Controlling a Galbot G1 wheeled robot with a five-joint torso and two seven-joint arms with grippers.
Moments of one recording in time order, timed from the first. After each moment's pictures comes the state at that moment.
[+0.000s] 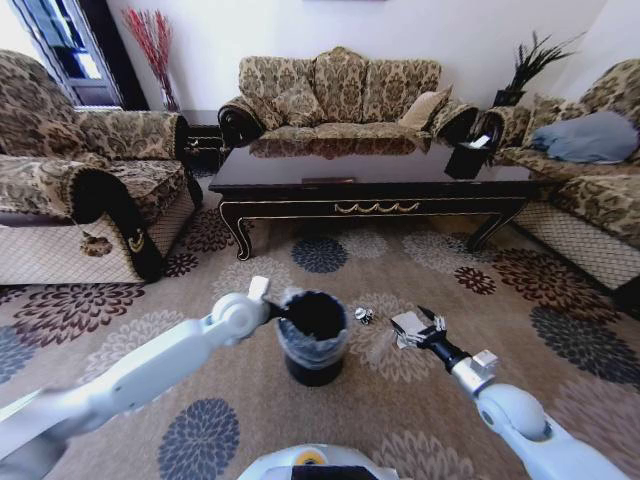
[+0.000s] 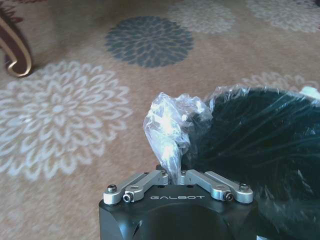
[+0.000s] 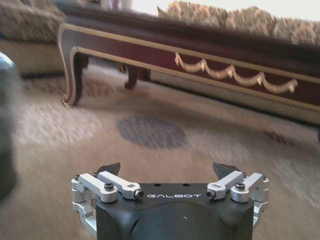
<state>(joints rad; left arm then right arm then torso) 0.57 -0.70 0.31 -1.94 -1.39 0.74 -0.59 -1.53 0.74 0.55 1.69 0.52 0.19 -0.19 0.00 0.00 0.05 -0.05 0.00</state>
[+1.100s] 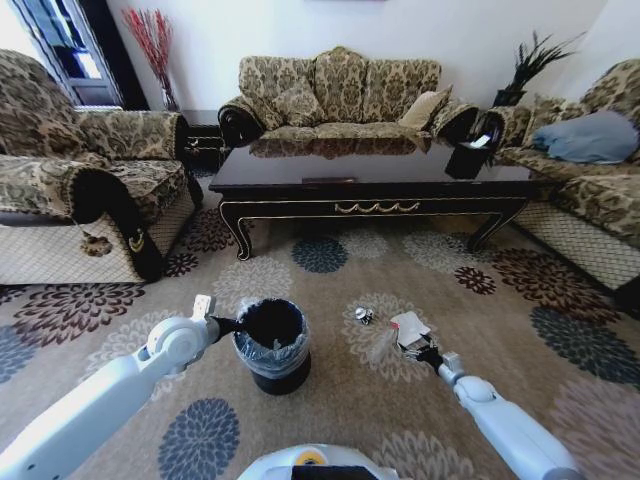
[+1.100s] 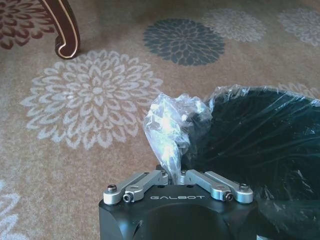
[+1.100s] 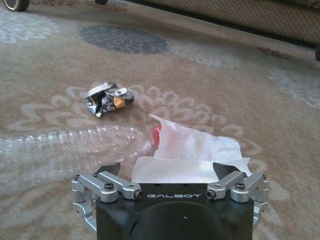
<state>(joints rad) 0.94 -0.61 -0.08 -2.03 -1.33 0.74 -0.51 -0.94 0.90 0.12 0.84 0.46 0.29 -0.28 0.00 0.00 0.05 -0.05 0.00</state>
